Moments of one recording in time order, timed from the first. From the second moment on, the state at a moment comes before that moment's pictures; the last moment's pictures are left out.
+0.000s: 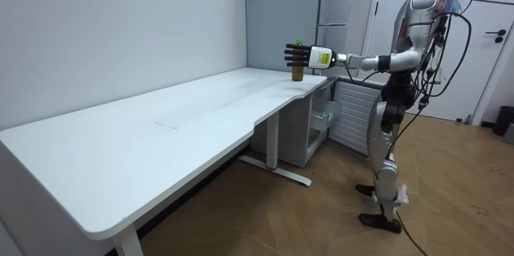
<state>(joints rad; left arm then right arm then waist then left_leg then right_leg) 0.10 0.19 0.10 0.00 -0.08 -0.19 0.45 0.08 -0.23 -0.12 1.35 0.26 -0.06 0.17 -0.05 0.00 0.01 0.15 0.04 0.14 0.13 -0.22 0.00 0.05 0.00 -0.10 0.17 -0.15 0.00</state>
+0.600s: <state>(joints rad) 0.05 0.22 0.07 0.00 -0.14 -0.09 0.23 0.07 -0.25 -0.11 1.35 0.23 -0.05 0.20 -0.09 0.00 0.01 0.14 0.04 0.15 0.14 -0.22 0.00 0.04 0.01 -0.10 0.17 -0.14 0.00</state>
